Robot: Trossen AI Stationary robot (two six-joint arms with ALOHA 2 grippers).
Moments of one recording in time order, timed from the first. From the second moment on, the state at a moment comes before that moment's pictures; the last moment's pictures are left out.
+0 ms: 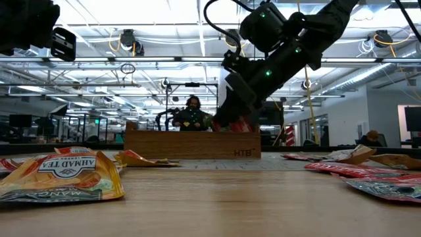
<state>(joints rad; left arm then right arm) -0.34 0.04 0.01 0.18 0.03 0.00 -0.03 1.75 0.87 0.25 0.26 0.12</state>
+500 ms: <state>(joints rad) -0.34 0.04 0.01 0.18 0.03 0.00 -0.04 1.54 0.87 0.22 0.42 -0.07</state>
